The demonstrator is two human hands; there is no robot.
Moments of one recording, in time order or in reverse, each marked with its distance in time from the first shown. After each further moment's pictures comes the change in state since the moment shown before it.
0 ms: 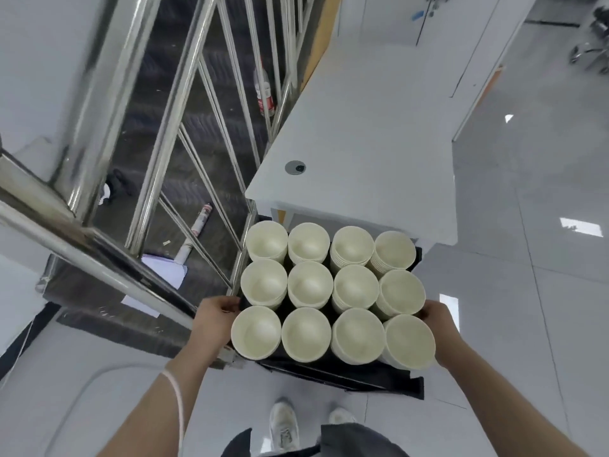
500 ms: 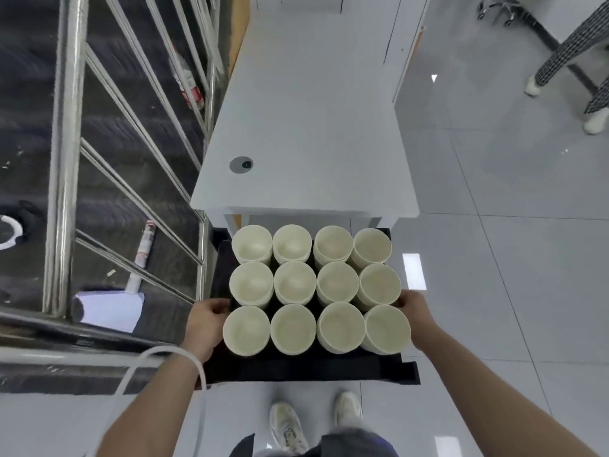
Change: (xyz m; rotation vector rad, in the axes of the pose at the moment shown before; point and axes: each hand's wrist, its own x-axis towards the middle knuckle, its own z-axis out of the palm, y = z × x) left_hand 0.078 0.004 0.040 -0.024 -0.135 0.001; right_hand 0.021 0.024 0.019 0.055 0.127 0.174
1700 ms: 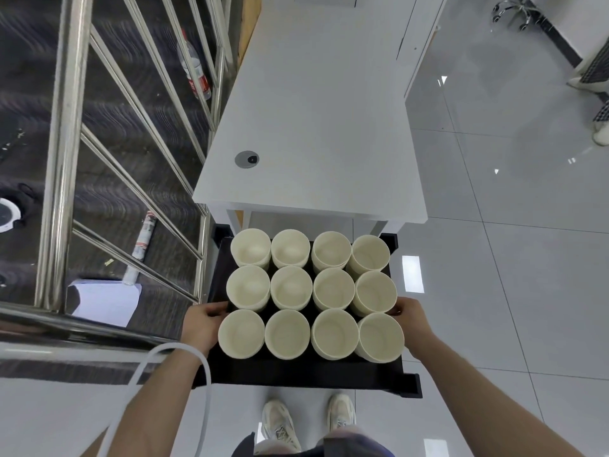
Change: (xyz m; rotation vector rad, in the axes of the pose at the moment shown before) left_hand 0.007 -0.015 0.002 -0.113 0.006 -0.061; right_hand 0.009 0.001 0.013 -0.050 0.006 -0.023
